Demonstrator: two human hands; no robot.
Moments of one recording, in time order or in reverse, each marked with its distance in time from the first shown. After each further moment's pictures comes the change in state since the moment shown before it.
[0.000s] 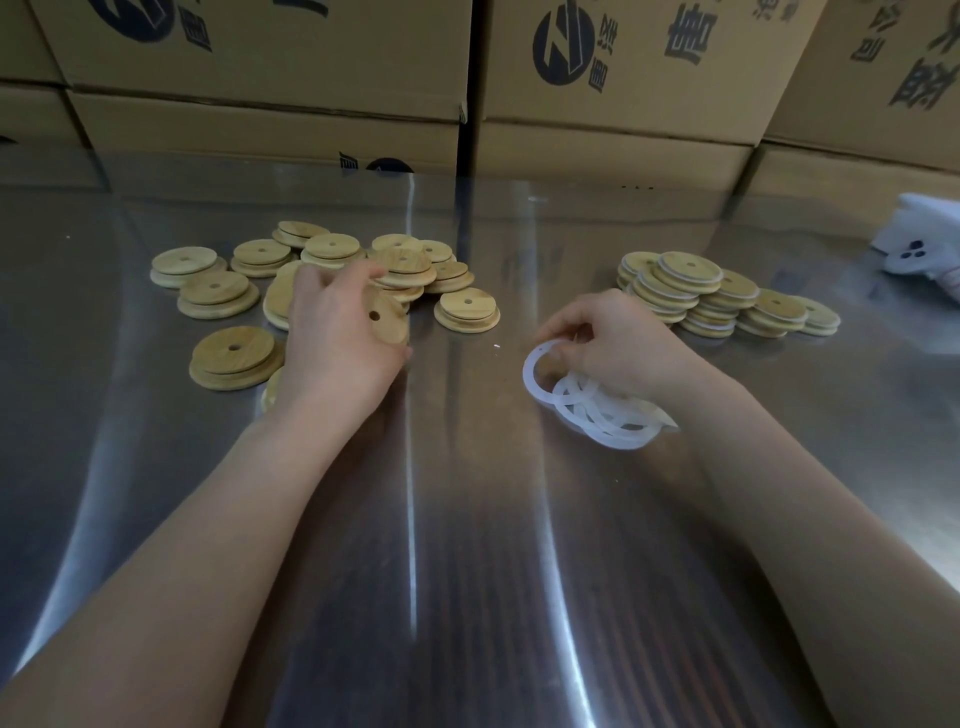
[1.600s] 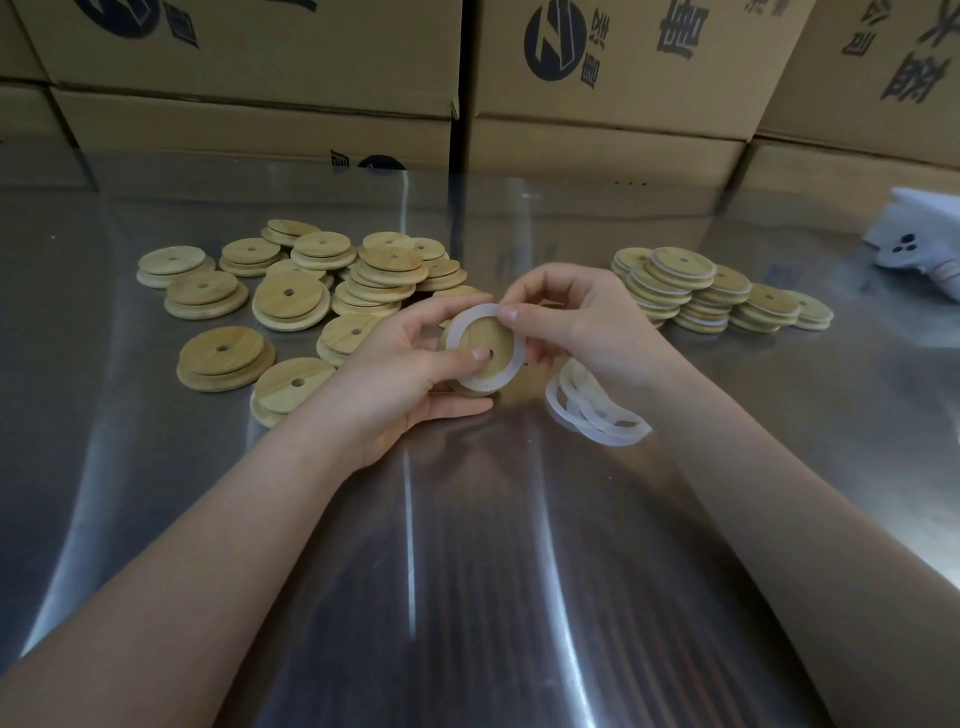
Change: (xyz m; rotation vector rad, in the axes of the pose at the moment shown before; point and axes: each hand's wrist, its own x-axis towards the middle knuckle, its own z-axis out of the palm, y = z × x) left_hand -0.019 0.019 0.011 -1.022 -0.707 -0.230; right_hand -0.010 -0.023 0.006 0.784 0.003 -0.113
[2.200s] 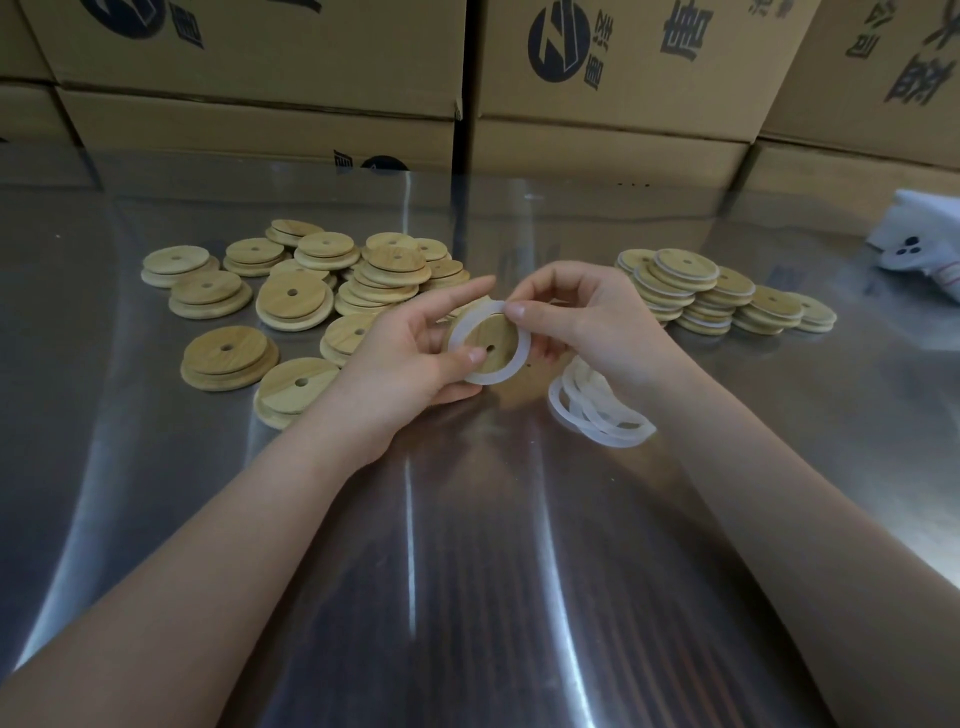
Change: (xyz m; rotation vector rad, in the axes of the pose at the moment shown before) left_hand -0.001 -0.002 0.000 0.148 0.024 0.168; right_hand 0.000 -0.002 -0.001 -0.024 0.051 0.011
